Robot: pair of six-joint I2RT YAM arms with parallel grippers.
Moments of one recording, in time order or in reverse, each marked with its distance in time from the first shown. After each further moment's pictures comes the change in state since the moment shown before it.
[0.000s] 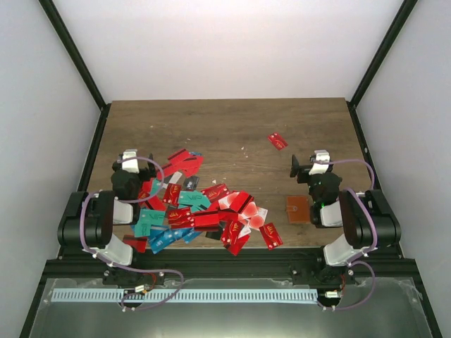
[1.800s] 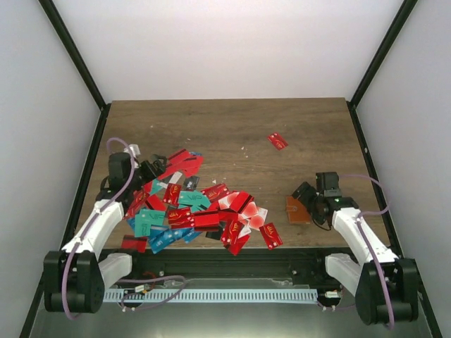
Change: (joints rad) left arm -0.051 -0.504 0.287 -1.196 0.259 -0.594; right arm 0.031 -0.580 0.259 -1.752 -0.007 0.817
